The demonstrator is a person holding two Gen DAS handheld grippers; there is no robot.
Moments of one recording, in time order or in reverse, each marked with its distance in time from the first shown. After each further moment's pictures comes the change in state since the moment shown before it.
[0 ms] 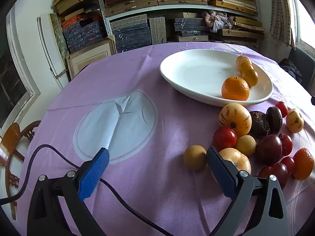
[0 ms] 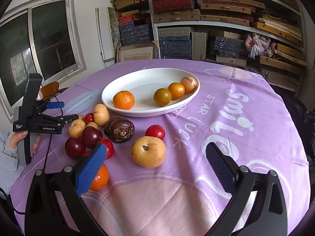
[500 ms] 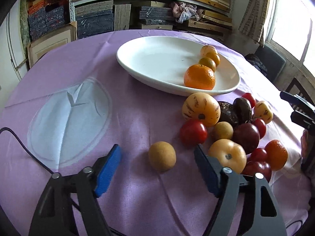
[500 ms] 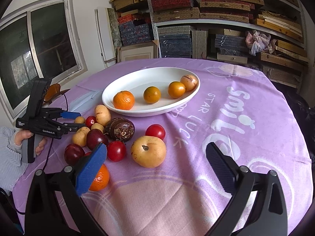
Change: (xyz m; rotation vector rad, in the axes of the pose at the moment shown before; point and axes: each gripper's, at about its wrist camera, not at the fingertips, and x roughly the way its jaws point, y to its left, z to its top) left arm 0.023 0.001 -0.004 0.027 0.094 -0.315; right arm 0.000 -0.004 -0.001 0.023 0.007 0.028
